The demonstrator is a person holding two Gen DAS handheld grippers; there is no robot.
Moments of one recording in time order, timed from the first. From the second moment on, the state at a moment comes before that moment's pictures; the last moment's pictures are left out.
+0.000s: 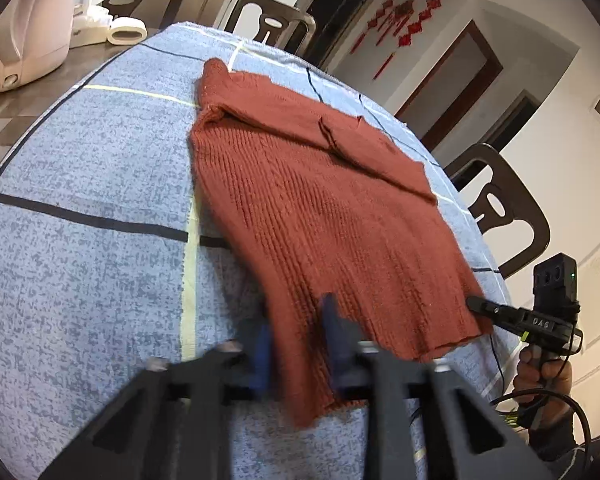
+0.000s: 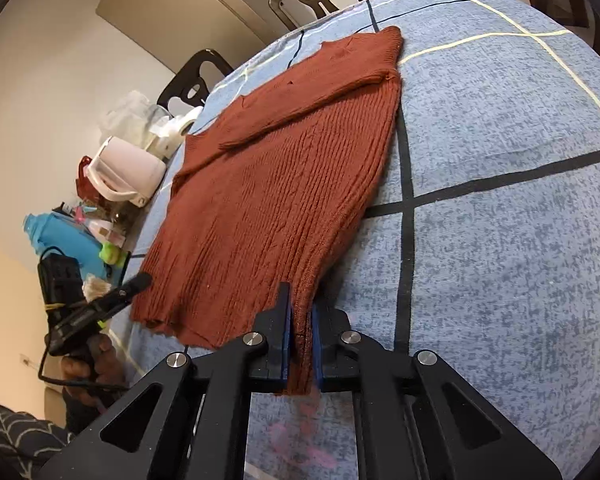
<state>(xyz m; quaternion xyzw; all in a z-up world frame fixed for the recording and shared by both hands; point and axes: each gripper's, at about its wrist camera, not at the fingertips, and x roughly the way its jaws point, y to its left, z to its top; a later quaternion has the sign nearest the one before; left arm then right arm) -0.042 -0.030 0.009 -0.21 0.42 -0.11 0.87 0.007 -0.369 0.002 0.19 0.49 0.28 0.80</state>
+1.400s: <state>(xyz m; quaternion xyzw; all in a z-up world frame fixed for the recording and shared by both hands) 0.183 0.056 0.015 -0.33 0.41 -0.09 0.84 0.260 -0.374 0.014 0.33 0.48 0.27 0.77</state>
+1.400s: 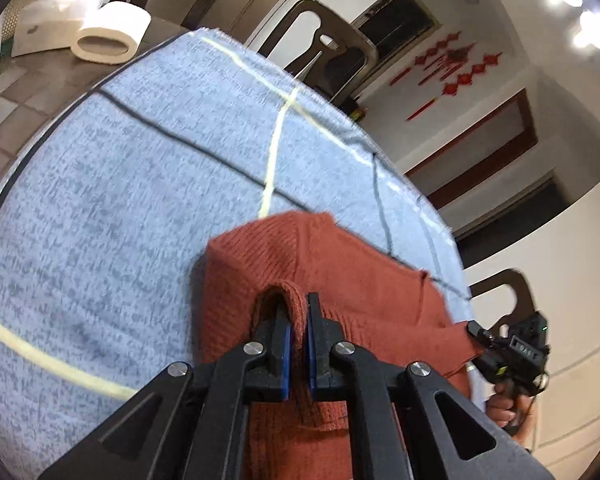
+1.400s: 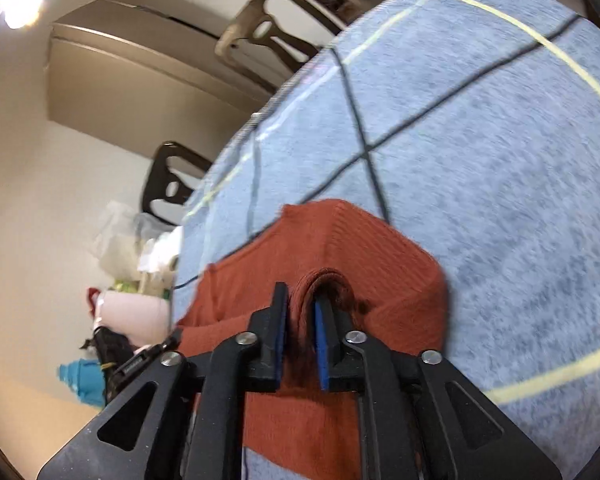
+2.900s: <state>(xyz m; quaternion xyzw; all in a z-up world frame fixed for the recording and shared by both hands) 0.142 -0.005 0.062 -0.12 0.37 -0.04 0.92 0.209 -0.341 0.065 0.08 0.40 0.23 0.88</state>
